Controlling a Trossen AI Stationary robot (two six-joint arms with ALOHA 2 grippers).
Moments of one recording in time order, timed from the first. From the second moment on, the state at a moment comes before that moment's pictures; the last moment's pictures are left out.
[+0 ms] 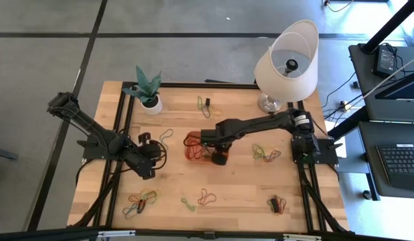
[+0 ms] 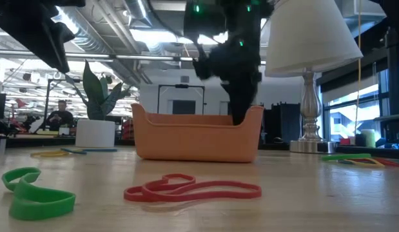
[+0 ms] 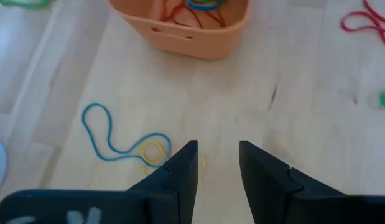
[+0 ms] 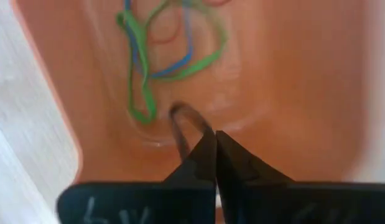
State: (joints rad) left arm -0.57 1.11 0.82 -0.89 -0.46 -0.72; right arm 0.04 2.05 1.62 -1.04 0.05 0.31
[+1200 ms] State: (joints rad) left arm -0.18 1.11 0.82 -0.52 -0.63 -0.37; right arm -0.03 1.17 1.05 -0.75 0.06 0.29
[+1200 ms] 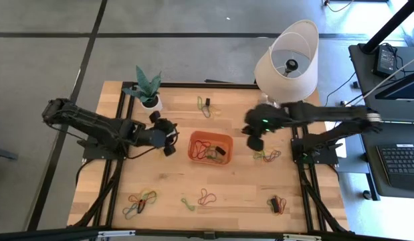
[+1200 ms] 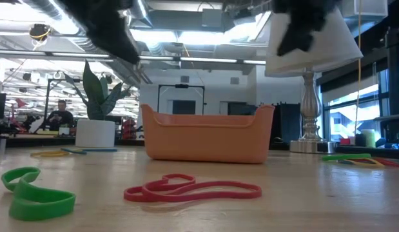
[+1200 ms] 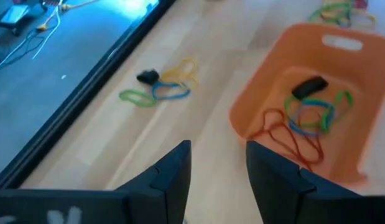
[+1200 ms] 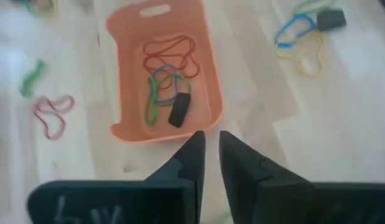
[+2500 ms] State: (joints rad) left arm 0.60 2.20 1.77 -0.79 -0.06 -0.16; right arm 0.01 0.82 0.52 -0.40 0.22 0.96
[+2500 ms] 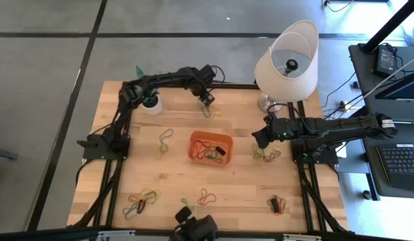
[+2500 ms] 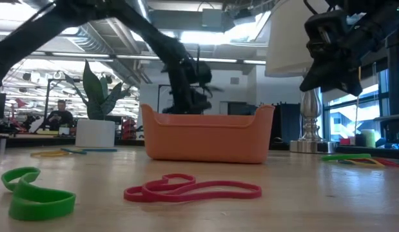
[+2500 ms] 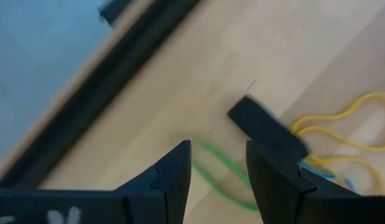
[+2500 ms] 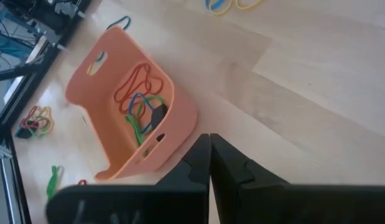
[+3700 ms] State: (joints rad) left arm 0.52 2.05 1.76 -1.07 -0.18 -0.38; right arm 0.00 0.82 0.52 -0.40 0.22 0.78
